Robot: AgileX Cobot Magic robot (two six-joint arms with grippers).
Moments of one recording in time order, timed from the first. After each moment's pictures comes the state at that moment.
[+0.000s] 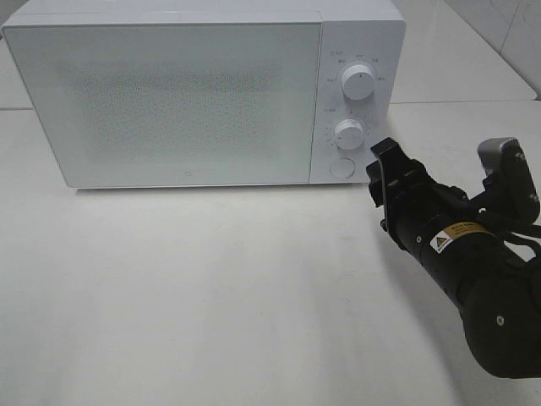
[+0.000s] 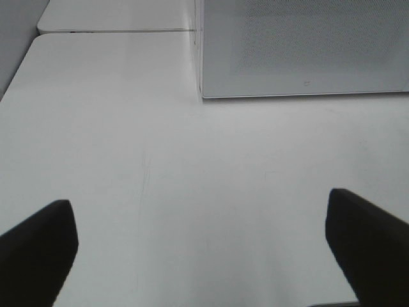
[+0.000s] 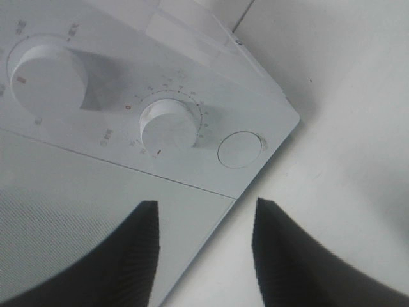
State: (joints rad) left arm 0.06 0.00 -0.52 -0.14 1.07 0.11; right arm 0.75 1.80 -0.37 0.68 -1.21 0.93
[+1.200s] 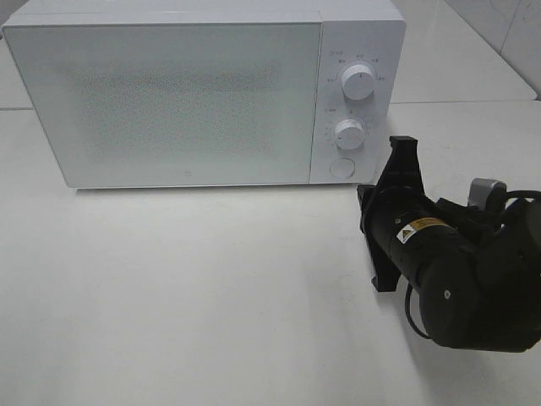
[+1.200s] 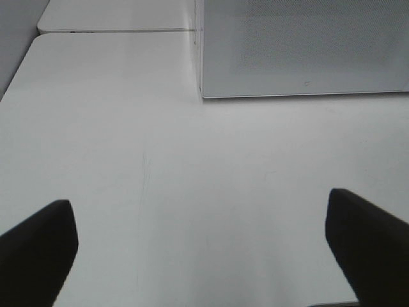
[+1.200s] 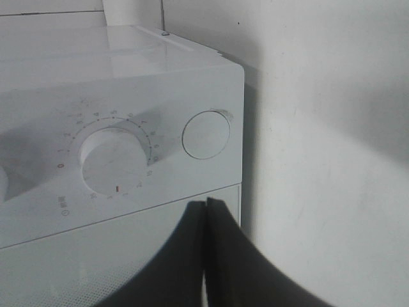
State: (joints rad) left arm 0.06 0.00 -0.52 -0.14 1.07 0.11; right arm 0.75 1.90 -0.49 0.75 -1.11 1.43
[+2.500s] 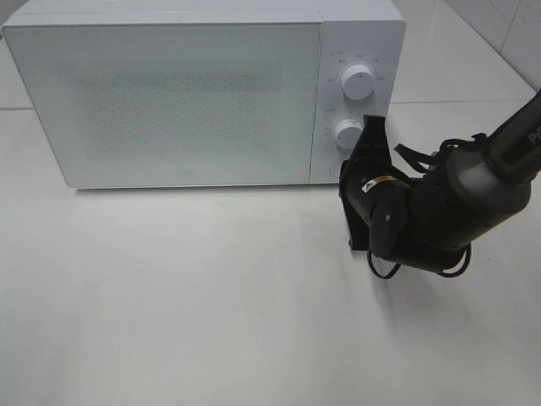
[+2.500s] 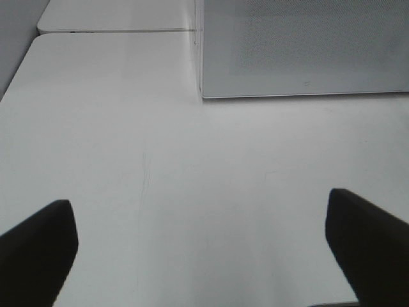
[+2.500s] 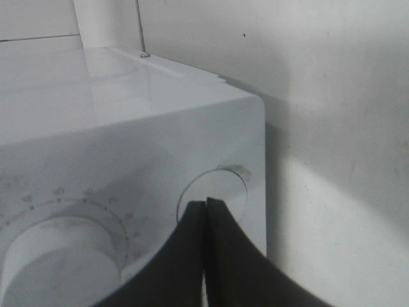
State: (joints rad) left arm 0.06 0.00 -0.52 -0.14 1.07 0.11; right arm 0.59 2.08 -0.80 0.73 -0.94 1.36
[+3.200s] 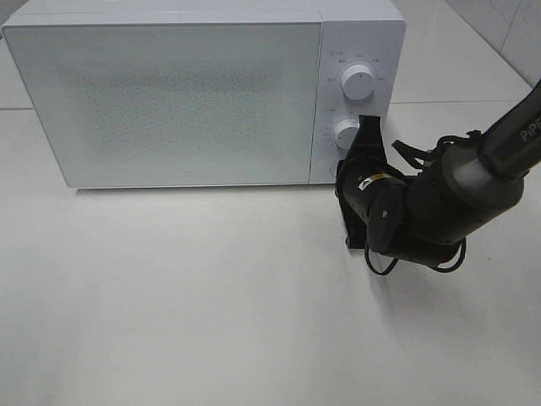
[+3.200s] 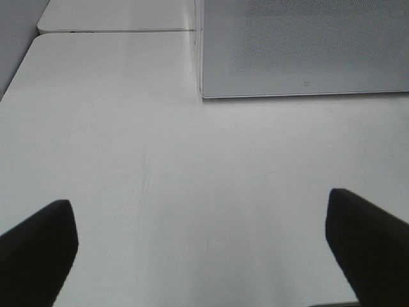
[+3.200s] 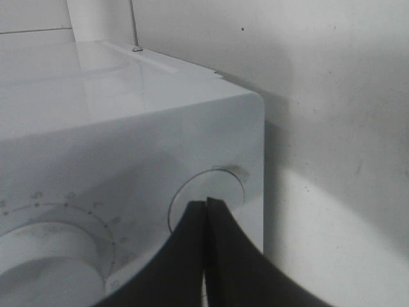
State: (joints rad) left arm 0.06 0.00 -0.52 -0.14 1.07 0.11; right arm 0.58 2.10 -0.83 0.70 -0.91 1.36
